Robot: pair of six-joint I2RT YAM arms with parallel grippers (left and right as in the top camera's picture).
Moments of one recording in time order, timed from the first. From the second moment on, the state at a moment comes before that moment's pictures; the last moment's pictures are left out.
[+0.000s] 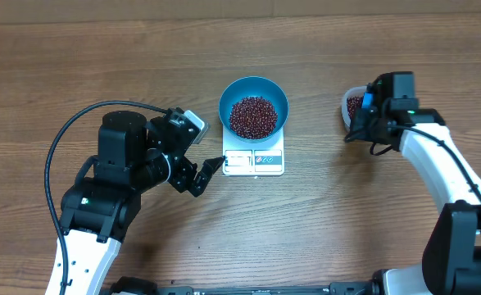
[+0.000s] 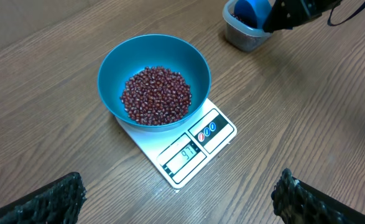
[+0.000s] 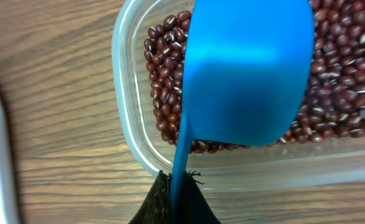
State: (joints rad) left arm -0.23 1.04 1.02 -0.71 0.45 0.30; right arm -0.03 1.65 1.10 -0.59 -0.12 0.17
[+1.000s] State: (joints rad) left arm -0.23 1.04 1.02 -0.71 0.45 0.30; right arm -0.30 1.65 1.09 -0.60 -0.61 0.14
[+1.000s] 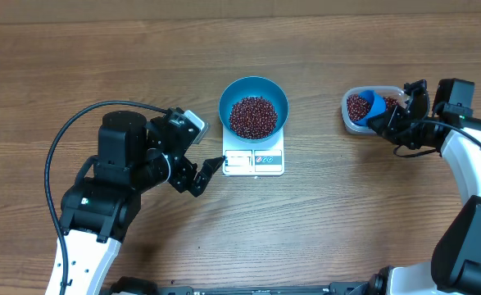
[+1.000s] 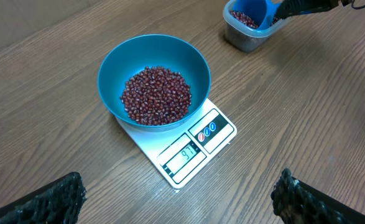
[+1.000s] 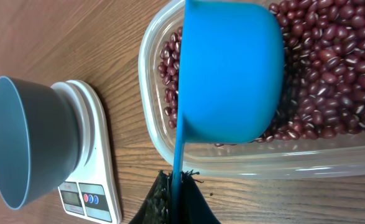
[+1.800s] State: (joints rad) left arm -0.23 1.04 1.02 -0.71 0.45 0.30; right arm -0.50 1.65 1.09 -0.60 -0.89 0.09
